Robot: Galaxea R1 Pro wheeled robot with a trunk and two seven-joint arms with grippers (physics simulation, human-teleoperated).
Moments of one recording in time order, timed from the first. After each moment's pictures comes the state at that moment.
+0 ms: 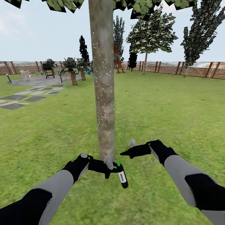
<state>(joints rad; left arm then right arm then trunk) -0.92 -0.11 -0.23 -0.30 -0.18 -0.03 -1.23 -1.06 -0.03 0.16 -0.30 0.12 0.38 1.20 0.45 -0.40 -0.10</state>
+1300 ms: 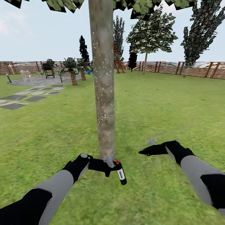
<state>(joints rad) -0.92 -0.11 -0.22 -0.30 -0.18 -0.01 -1.14 -1.07 -0.20 0.15 -0.27 0.12 0.39 0.84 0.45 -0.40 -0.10</state>
